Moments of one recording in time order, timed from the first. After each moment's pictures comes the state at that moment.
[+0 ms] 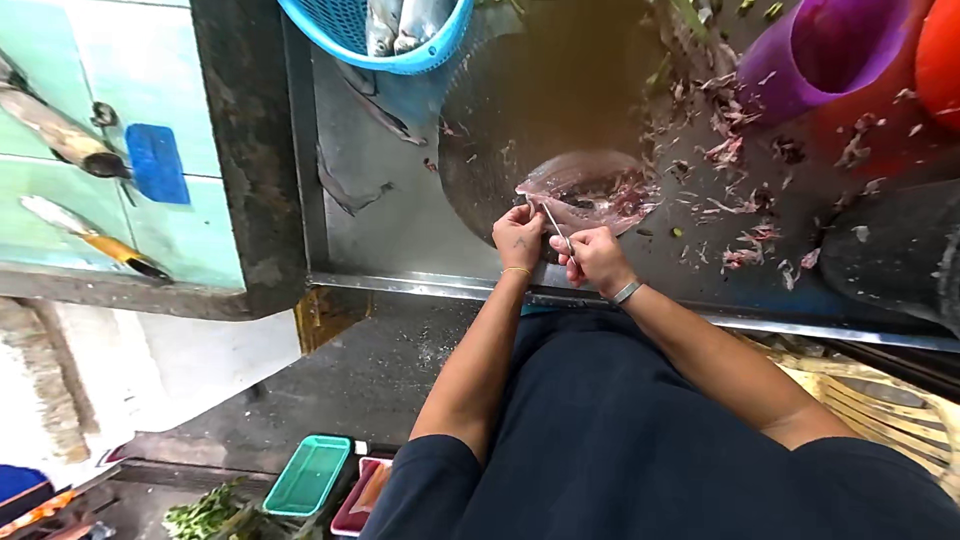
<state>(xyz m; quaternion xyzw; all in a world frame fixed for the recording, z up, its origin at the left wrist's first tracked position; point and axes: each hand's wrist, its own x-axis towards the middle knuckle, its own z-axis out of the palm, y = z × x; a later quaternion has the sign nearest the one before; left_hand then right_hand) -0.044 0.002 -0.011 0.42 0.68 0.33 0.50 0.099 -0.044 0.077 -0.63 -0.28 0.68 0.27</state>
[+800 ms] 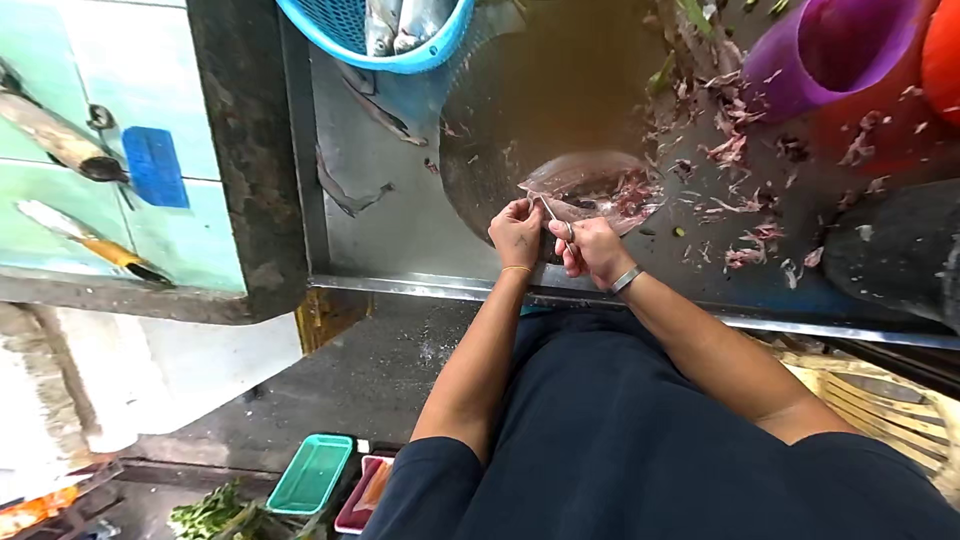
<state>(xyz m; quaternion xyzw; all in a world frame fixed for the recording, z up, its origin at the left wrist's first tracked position) -0.049 0.011 -0.006 0.50 0.71 0.29 0.40 0.094 -0.024 0.076 -0.60 -0.20 0.72 0.27</state>
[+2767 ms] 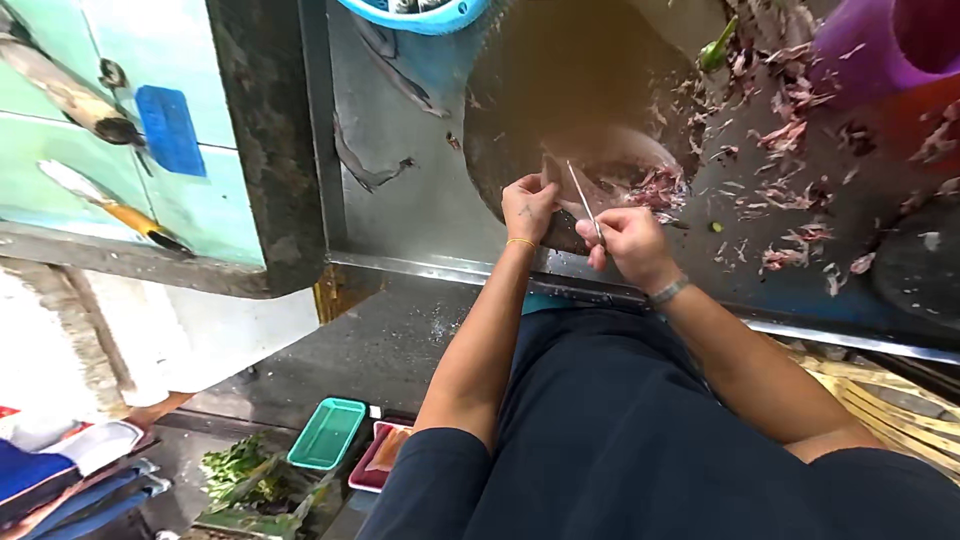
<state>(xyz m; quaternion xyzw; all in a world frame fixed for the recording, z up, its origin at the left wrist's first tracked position) -0.071 0.041 -0.015 0.37 0.67 0.30 0.57 0.098 -0.028 0.091 -0.59 -0.39 0.64 0.31</state>
